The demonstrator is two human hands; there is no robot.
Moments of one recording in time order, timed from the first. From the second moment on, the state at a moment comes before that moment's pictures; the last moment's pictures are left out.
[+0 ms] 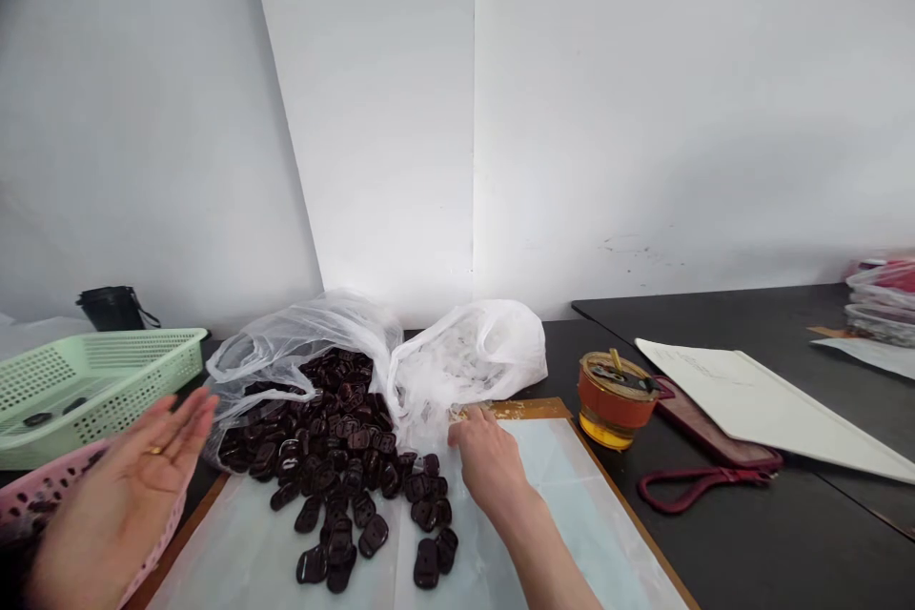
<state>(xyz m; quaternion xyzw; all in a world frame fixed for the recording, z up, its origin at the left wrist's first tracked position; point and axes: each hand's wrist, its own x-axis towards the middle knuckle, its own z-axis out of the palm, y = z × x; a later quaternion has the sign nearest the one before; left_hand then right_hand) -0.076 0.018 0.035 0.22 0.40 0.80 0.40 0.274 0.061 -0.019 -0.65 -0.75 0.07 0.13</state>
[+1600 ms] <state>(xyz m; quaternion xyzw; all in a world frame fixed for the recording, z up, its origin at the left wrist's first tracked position) 0.006 0.024 -0.018 0.26 0.38 0.51 0.73 0.181 0.036 -0.032 -0.38 -0.54 0.59 0.46</state>
